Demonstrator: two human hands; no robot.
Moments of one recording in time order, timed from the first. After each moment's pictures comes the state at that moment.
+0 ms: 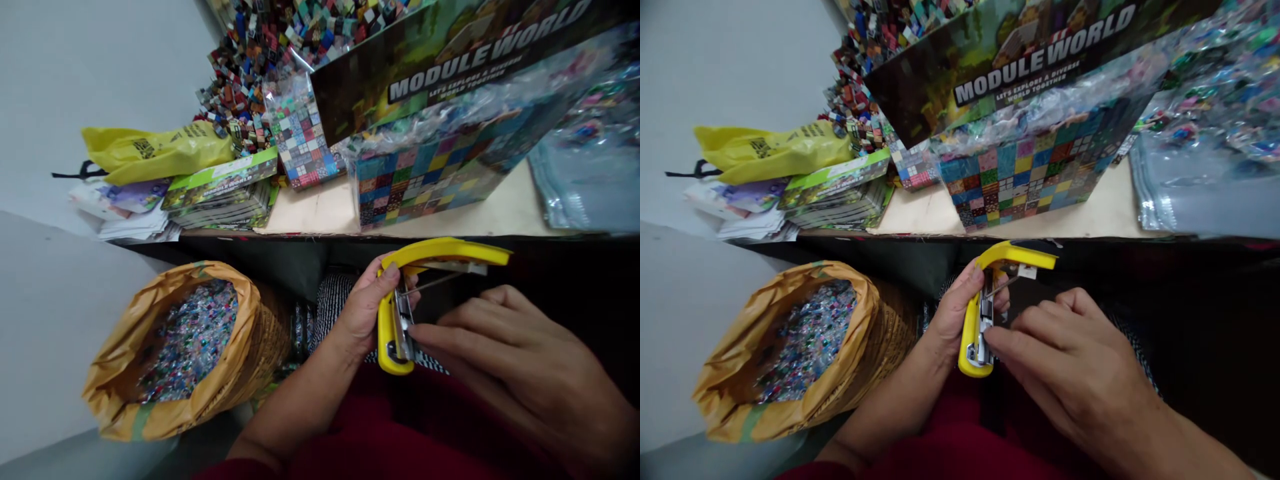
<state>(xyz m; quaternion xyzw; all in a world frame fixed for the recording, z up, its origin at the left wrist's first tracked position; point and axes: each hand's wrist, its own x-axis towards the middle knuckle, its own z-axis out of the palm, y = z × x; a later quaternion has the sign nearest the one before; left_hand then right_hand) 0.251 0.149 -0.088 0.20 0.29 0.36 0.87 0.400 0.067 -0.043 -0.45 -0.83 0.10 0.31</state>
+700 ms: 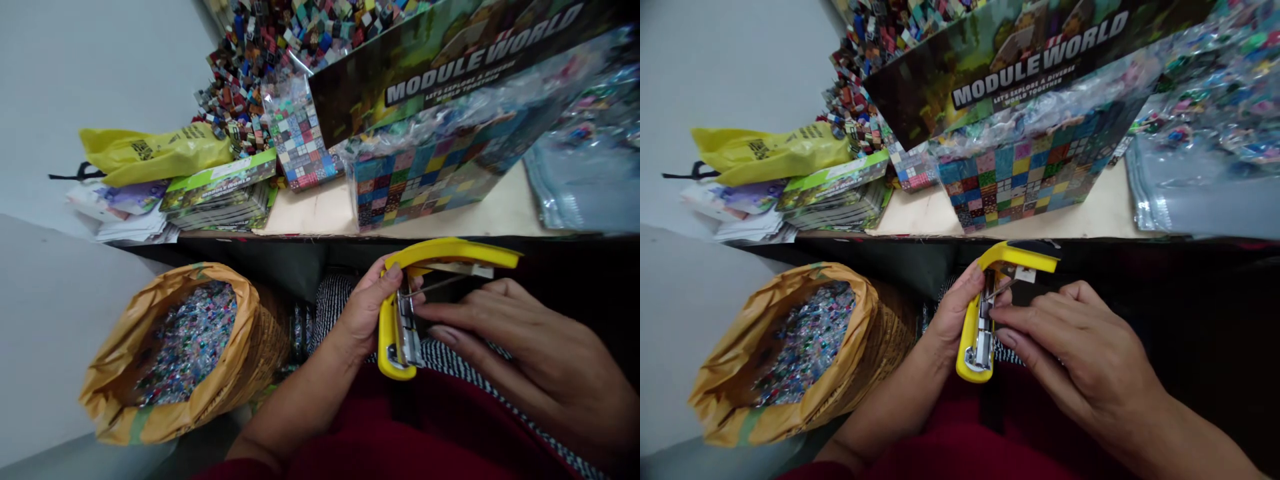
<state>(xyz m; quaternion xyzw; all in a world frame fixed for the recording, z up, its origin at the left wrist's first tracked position) 0.252 0.149 -0.085 0.21 0.27 0.34 0.88 0.397 0.068 -0.047 -0.50 -0.78 0.10 0.37</state>
